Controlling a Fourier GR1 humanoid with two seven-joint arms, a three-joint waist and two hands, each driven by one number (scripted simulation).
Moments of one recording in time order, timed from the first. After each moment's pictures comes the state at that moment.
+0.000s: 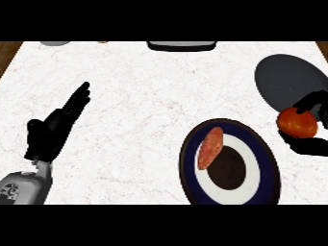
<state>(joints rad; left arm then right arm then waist) -0.17 0.30 -0.14 -1.58 0.04 -0.01 0.20 -0.13 -0.56 0.05 -1.66 0.43 -0.19 0.04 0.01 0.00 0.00</state>
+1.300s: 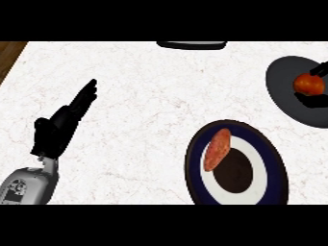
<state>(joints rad) -0.20 0.25 -0.12 -1.57 0.00 -0.06 0.20 -0.80 -0.58 -0.22 -0.27 0.51 -0.40 -0.55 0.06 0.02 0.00</state>
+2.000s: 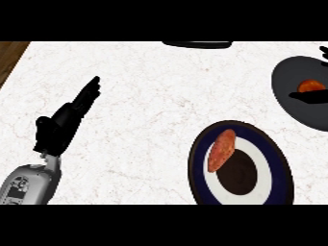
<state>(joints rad) -0.22 0.24 -0.12 -1.57 0.00 -0.07 0.19 -0.88 -0.60 -0.33 -0.14 0.40 -0.18 -0.55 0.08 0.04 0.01</state>
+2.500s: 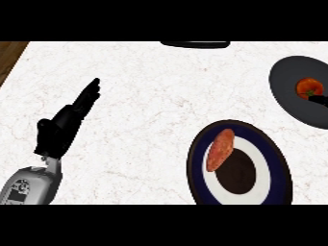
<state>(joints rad) -0.21 0.23 -0.13 -1.58 -0.01 -0.06 0.19 -0.83 -0.67 -0.50 -0.11 0.23 0.11 -0.66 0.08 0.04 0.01</state>
